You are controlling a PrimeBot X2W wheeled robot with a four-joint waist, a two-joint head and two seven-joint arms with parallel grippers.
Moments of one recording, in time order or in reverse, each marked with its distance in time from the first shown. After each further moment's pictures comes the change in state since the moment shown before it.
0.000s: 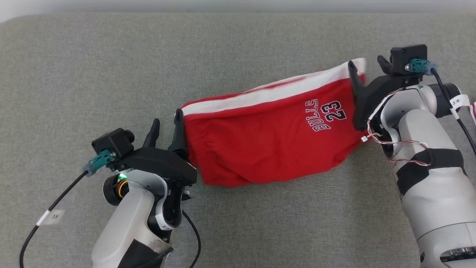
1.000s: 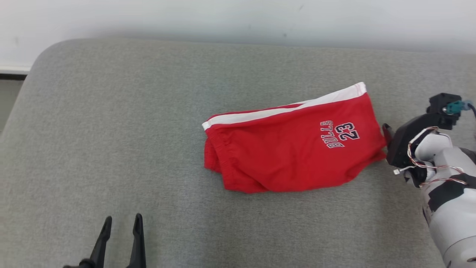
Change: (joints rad) left arm 0.666 0.147 0.178 -0.460 0.419 -0.129 -0.139; right arm 0.027 -0.081 -0.166 0.300 0.135 0.000 0.133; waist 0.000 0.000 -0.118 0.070
